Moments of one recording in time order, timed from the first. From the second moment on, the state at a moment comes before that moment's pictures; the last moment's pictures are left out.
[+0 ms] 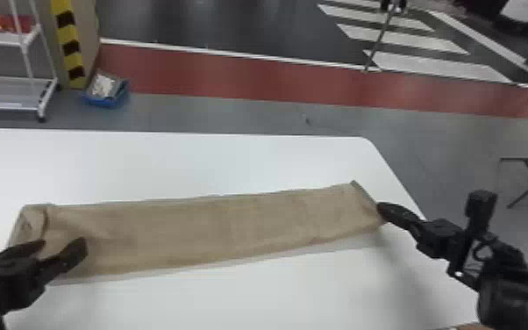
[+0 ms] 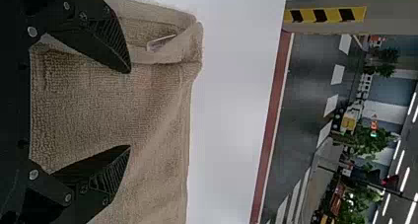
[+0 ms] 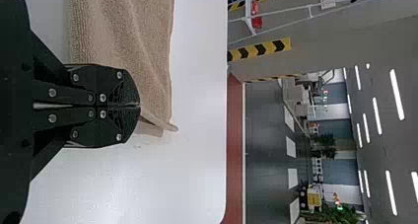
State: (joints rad) left arm 0.20 0.21 0.01 -1.88 0.39 0.66 -0.03; right arm -0.04 -0.37 -0.52 -1.30 -0.09 0.26 0.89
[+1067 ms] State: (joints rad) left arm 0.17 0.21 0.06 -1.91 0.39 0.70 -0.02; right arm 0.02 -0.36 -0.52 -1.35 -0.11 0.24 0.88
